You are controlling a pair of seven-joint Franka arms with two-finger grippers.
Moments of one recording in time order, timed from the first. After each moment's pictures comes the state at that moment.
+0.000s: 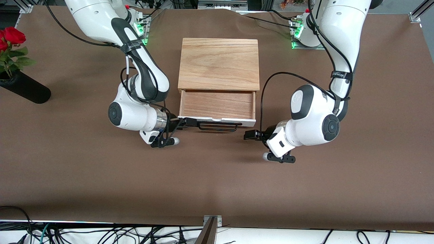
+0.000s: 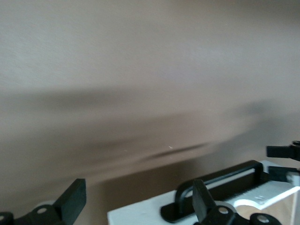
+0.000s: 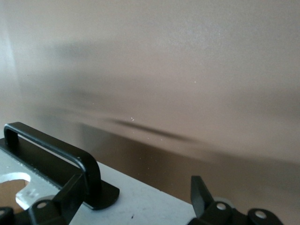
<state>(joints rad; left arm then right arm) -0.42 0.70 0.07 -1.33 -0.63 2.00 -0.05 0.40 0.63 0.06 -1.59 0.67 2.21 -0.01</state>
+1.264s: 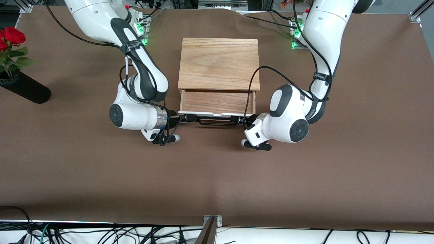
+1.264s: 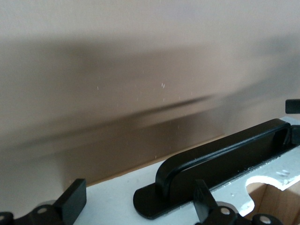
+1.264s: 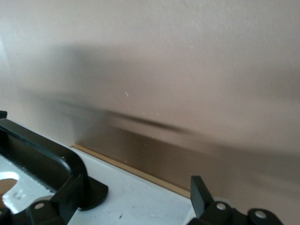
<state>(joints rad) -0.49 0.75 0.08 -1.34 -0.65 1.79 -0.07 0.40 0.60 0.06 -1.65 0.69 2.13 -0.01</state>
